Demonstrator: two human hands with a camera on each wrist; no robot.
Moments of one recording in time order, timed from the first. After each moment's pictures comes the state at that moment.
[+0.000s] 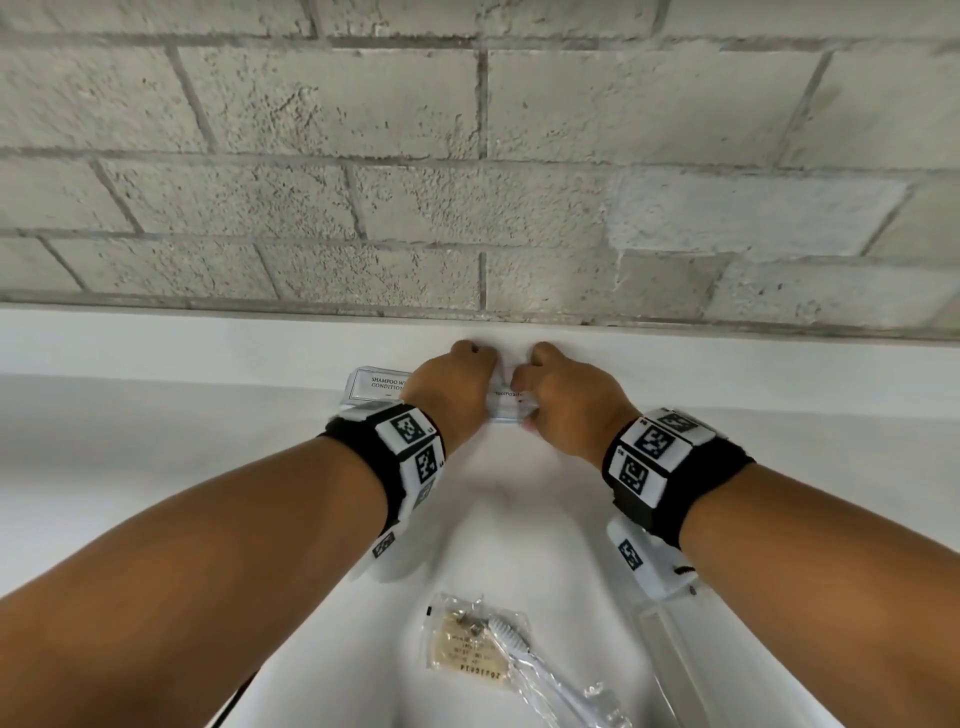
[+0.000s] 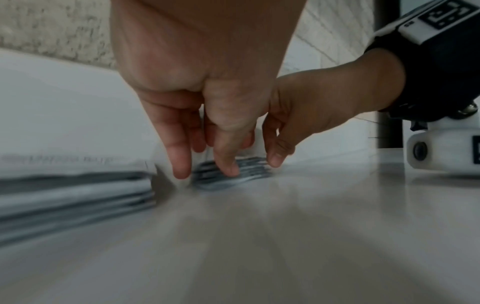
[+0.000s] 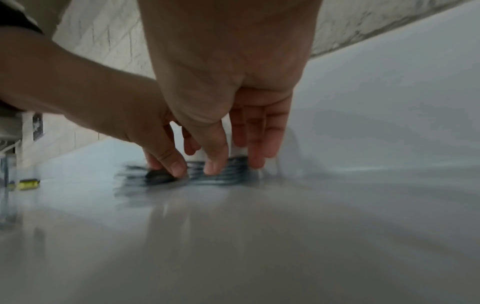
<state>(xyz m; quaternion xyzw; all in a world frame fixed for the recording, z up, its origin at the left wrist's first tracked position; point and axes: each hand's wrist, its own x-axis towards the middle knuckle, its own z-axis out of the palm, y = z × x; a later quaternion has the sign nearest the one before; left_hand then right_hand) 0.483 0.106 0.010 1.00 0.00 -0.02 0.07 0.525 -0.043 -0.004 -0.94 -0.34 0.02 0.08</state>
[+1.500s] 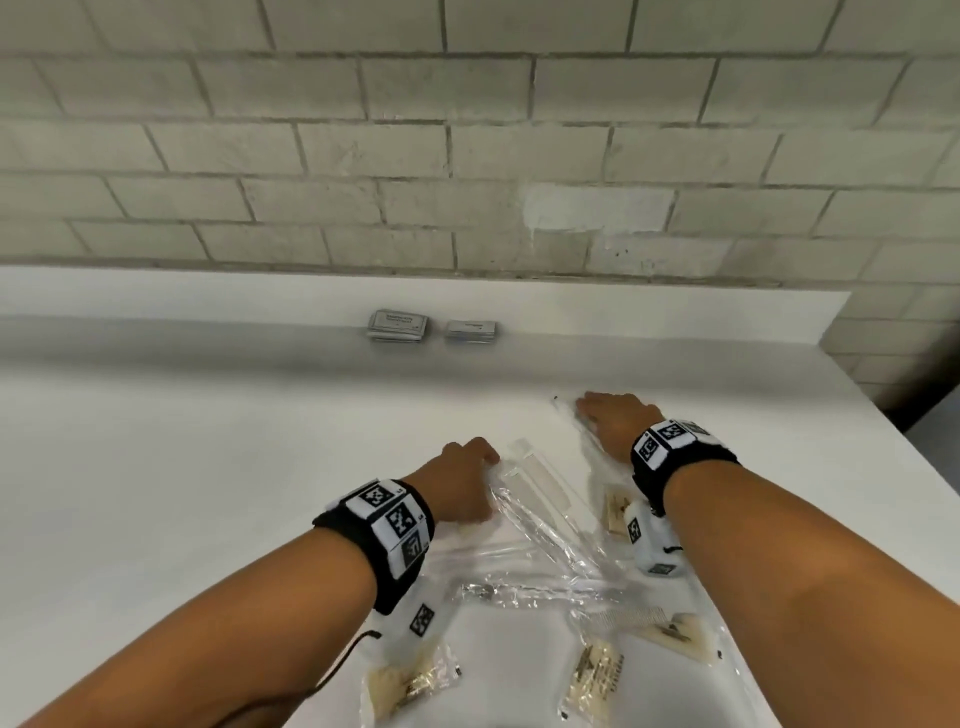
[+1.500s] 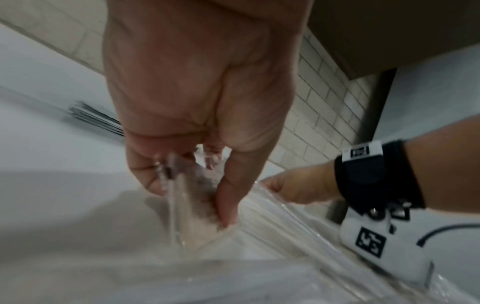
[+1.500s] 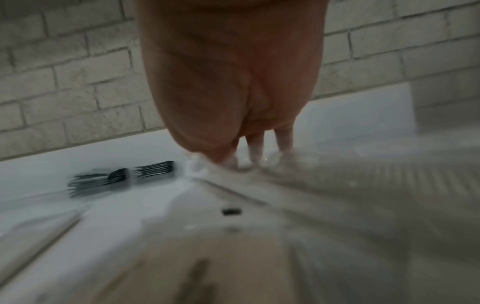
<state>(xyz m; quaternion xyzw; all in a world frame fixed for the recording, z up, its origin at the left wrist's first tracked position) 0.228 -0.007 0.001 0.94 0.08 -0.20 0.27 0.363 -0.216 -0.002 -0.97 -0.20 0.13 -0.01</state>
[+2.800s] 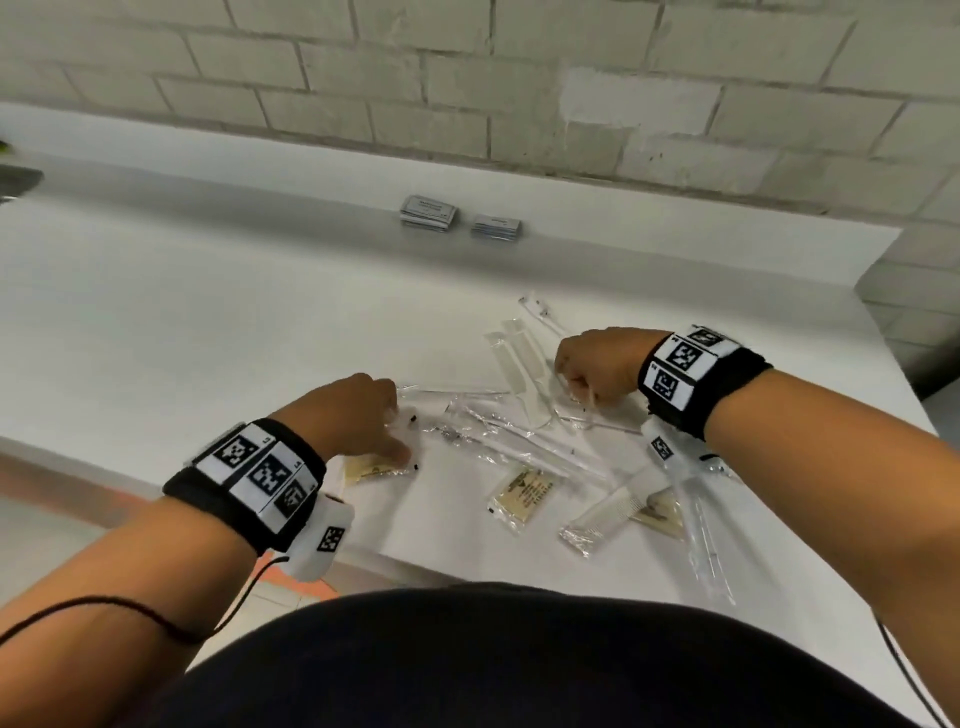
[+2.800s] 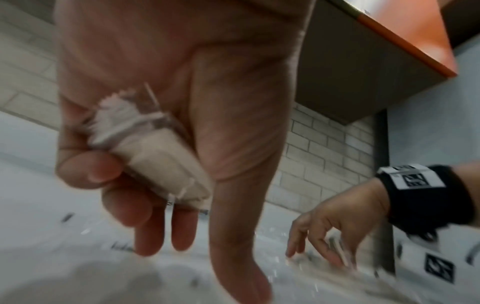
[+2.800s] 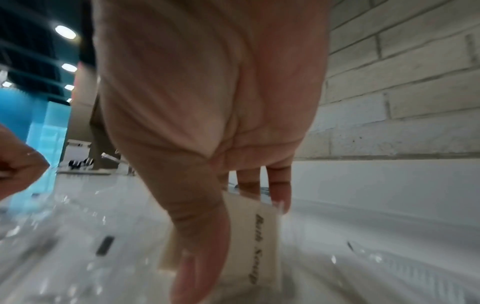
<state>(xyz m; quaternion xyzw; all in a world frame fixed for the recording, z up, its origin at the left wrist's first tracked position) 0.081 -0.016 0.018 0.96 0.19 -0.19 0.10 0.300 -0.240 0.014 -0.86 -0.43 0.21 -0.18</state>
